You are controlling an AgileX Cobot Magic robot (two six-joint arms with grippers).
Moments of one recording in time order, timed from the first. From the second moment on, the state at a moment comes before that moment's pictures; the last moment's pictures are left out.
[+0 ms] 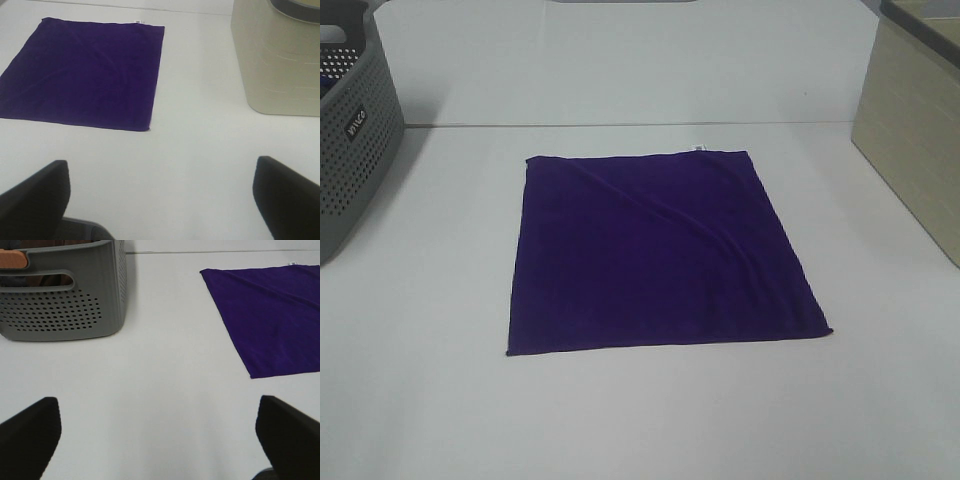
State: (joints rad) left arm 0.08 0.01 -0.50 -0.15 1.06 0.09; right arm 0.06 0.02 -0.52 0.09 1.06 -0.12
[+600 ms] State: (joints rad) left arm 0.08 1.11 -1.00 -0.13 1.09 0.06; right arm 0.06 1.25 -1.20 0.17 1.19 -0.05
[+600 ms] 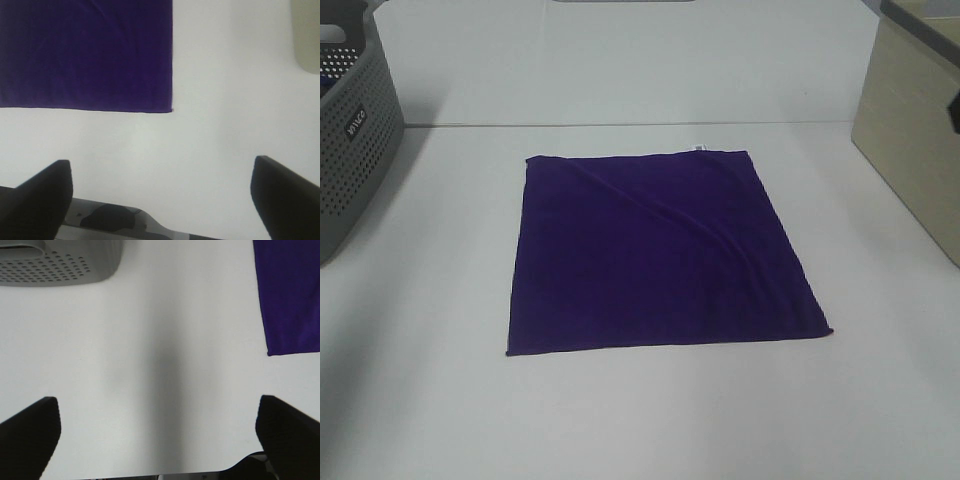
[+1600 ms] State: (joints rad) left arm 0.08 1.83 -0.91 -0.88 0.91 0.79; right arm -0.23 1.71 -0.94 0.76 0.94 -0.64
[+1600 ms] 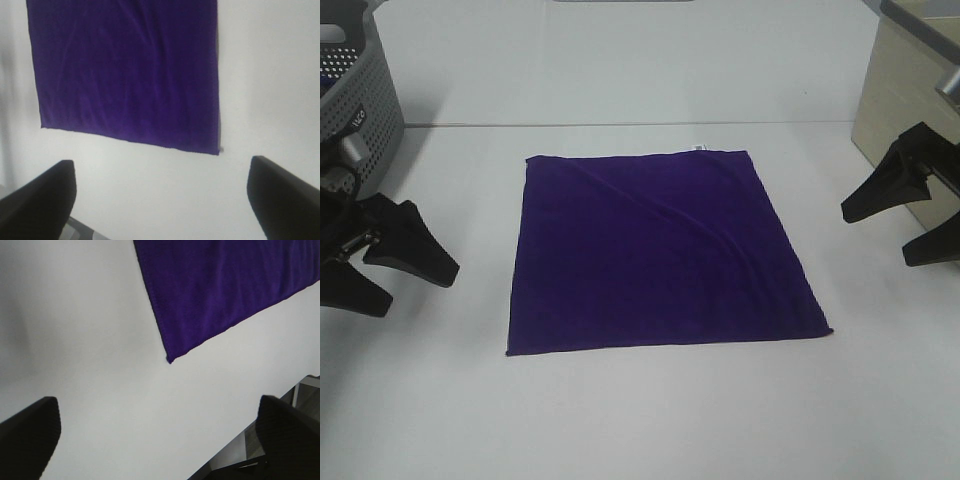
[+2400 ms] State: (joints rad) left arm 0.08 1.87 -0.91 -1.01 0.85 0.89; right arm -0.23 1.89 -0.94 0.73 0.78 -0.65
